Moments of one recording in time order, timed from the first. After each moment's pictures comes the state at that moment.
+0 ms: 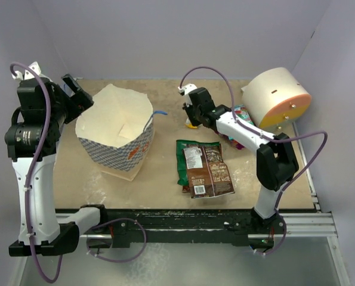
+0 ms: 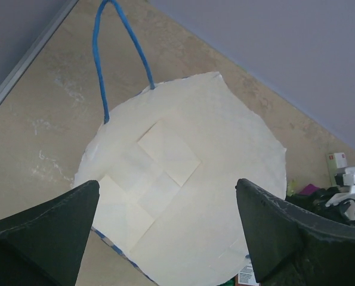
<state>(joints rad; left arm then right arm) 0.03 1.13 1.72 -1.08 -0.14 -0.56 0.58 1.83 1.46 -0.37 0.18 -0.04</state>
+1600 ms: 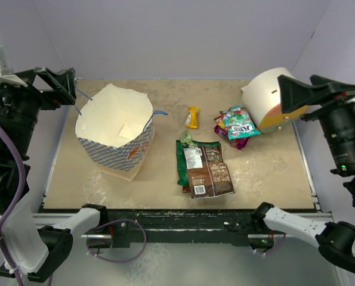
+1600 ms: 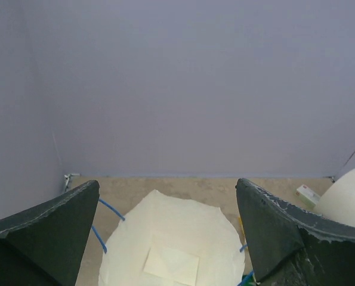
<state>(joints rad) -0.13 1.08 2.11 -0.88 -0.05 -0.13 0.72 0.98 1.94 -0.67 0.48 0.15</state>
